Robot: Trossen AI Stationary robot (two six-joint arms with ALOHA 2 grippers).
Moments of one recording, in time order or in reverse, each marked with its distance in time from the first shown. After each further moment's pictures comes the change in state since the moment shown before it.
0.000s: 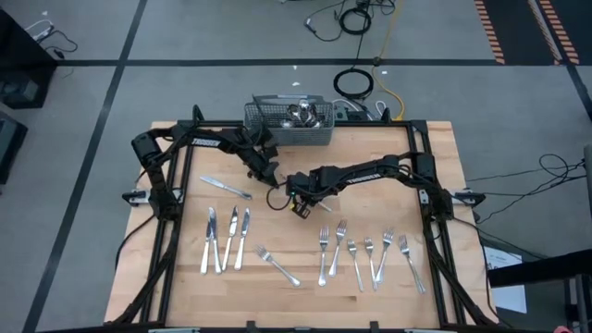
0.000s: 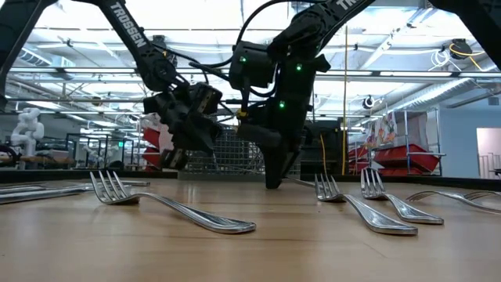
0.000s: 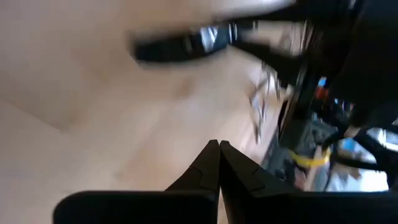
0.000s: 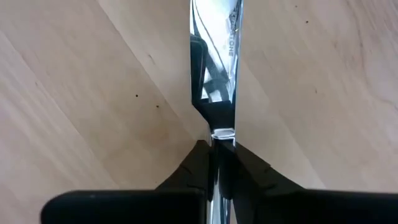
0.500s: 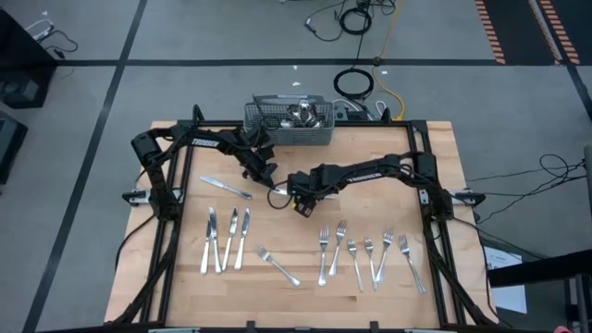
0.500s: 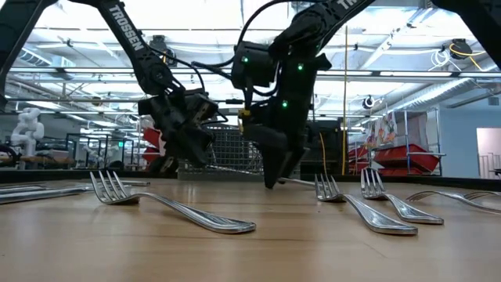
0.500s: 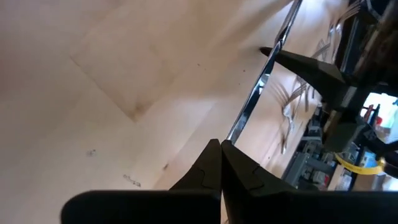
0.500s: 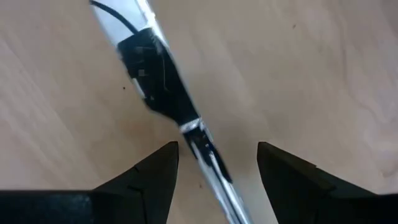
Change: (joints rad) left arm 0.007 0.002 -0.041 -0.015 -0.085 -0.011; right arm -0.001 -0.020 -0.002 -0.008 -0.003 -0.062
